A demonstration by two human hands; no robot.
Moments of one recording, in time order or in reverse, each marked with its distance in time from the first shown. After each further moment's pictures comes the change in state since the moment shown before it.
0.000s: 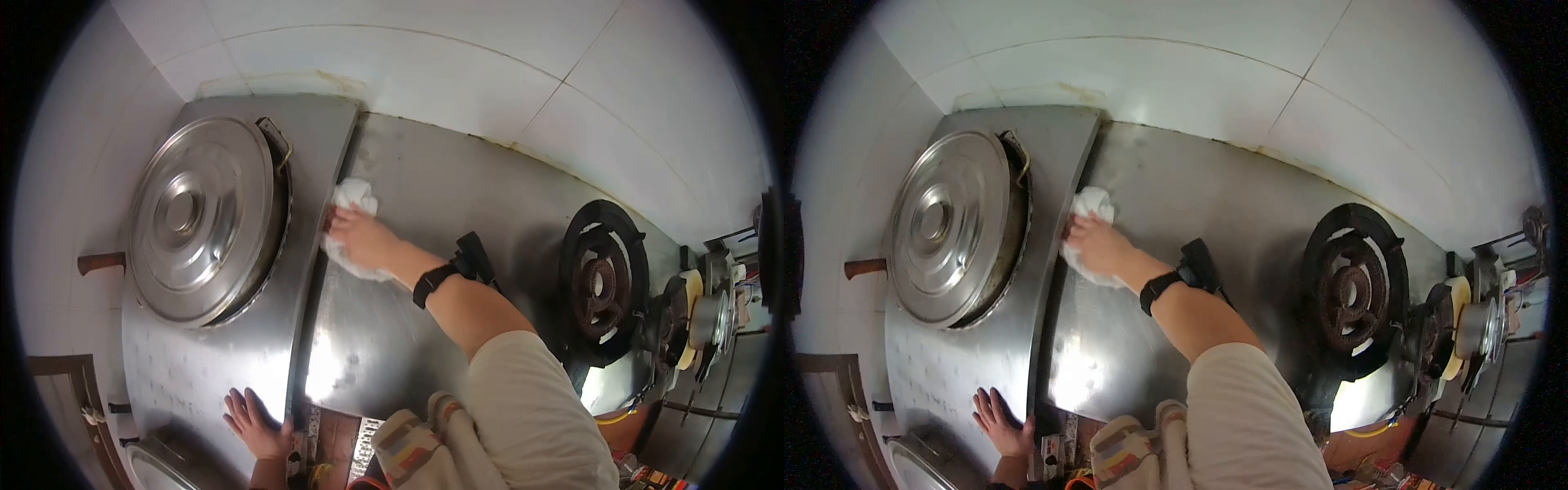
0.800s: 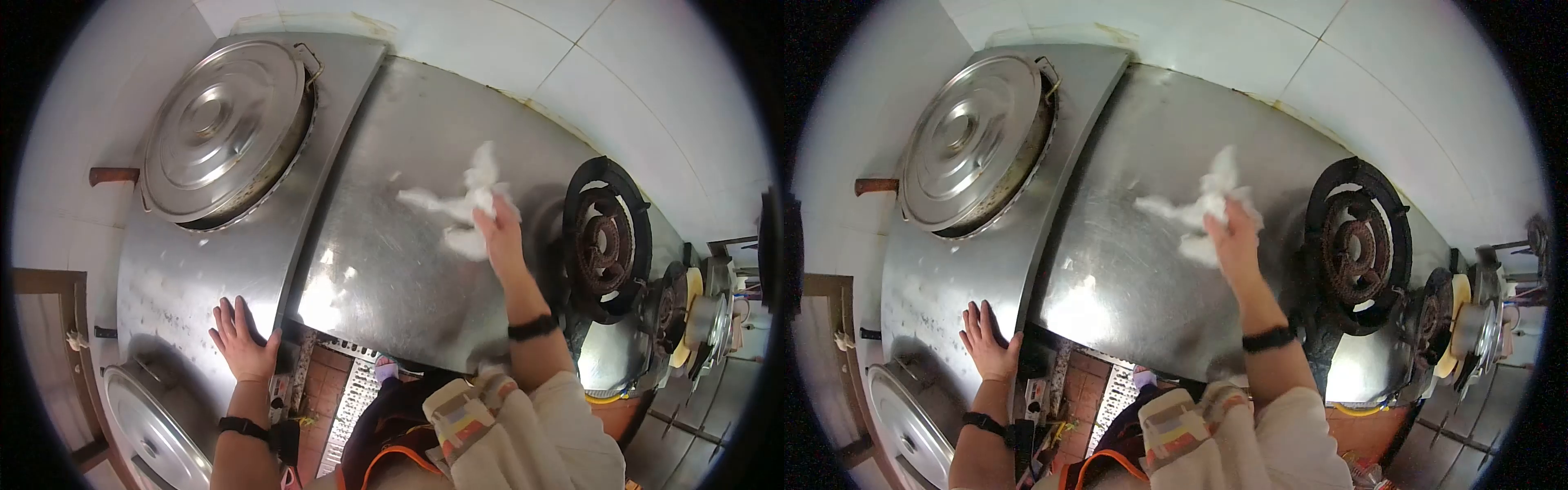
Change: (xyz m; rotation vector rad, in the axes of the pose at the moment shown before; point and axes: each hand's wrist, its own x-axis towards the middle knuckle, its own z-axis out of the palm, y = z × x) left_hand -0.004 0.006 -0.003 -0.072 0.041 -0.071; right_hand -0.218 -0.044 -0.034 0.929 0.629 0.707
